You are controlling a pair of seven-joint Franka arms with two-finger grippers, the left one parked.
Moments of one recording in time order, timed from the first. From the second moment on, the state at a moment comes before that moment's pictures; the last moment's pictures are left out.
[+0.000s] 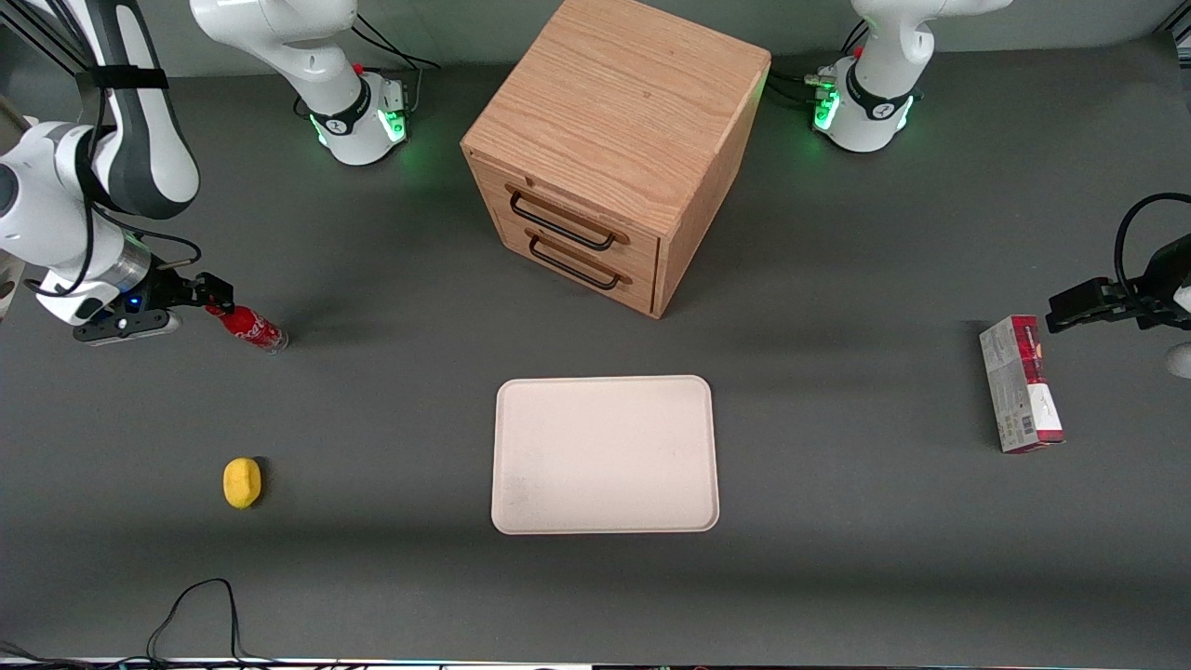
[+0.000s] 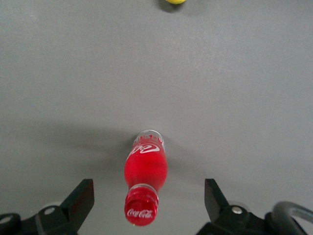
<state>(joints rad) 0.08 -0.04 -0.31 -2.36 -0.08 2.32 -0.35</state>
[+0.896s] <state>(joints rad) 0.08 -0.04 -0.32 -2.41 -0.08 2.34 -0.35</state>
